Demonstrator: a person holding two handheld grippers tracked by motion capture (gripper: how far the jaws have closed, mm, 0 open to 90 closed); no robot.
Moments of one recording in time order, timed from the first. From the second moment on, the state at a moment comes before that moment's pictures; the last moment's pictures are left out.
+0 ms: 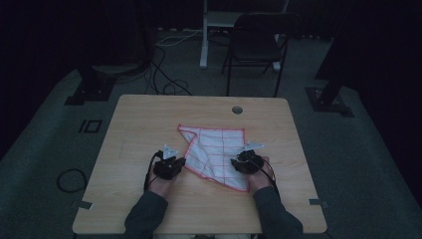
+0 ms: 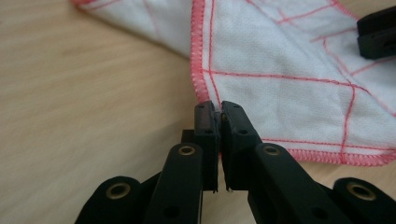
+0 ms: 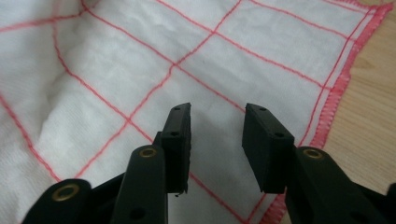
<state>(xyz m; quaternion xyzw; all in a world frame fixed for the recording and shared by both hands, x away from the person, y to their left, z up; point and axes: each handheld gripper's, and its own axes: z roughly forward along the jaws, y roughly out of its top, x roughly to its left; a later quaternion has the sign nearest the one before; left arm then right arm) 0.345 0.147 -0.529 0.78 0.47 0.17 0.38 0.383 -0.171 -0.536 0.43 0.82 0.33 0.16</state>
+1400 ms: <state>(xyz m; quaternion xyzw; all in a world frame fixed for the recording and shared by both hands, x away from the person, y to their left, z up) 0.270 0.157 -0.541 0.79 0.46 0.16 0.36 0.364 -0.186 -0.540 0.42 0.82 0.34 0.17</state>
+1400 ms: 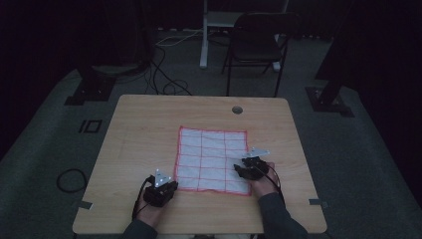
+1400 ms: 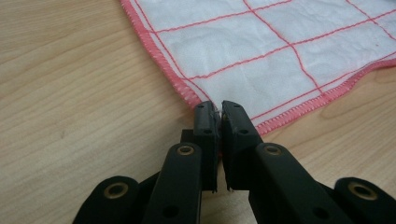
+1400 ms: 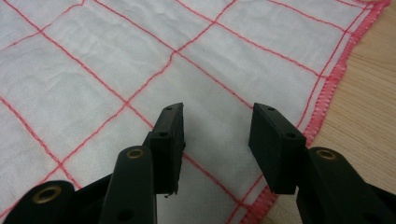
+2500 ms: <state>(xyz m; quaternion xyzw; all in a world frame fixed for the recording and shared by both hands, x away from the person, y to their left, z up) 0.320 0.161 -0.519 0.76 0.47 0.22 0.40 0.363 -0.190 -0.541 0.42 0.82 0.35 0.17</state>
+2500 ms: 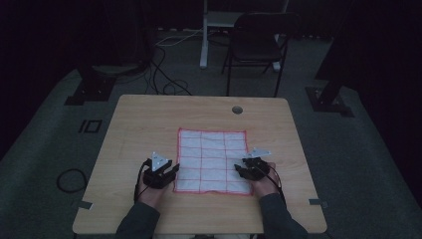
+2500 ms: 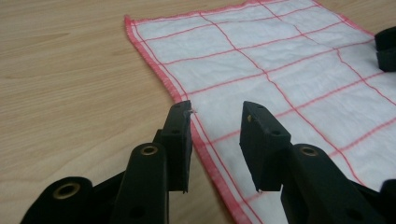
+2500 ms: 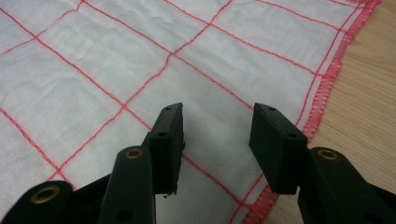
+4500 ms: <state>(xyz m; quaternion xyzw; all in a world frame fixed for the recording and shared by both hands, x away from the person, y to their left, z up) 0.369 0.143 -0.541 0.76 0.52 0.17 0.36 0.360 -0.171 -0.532 0.41 0.82 0.36 0.18</state>
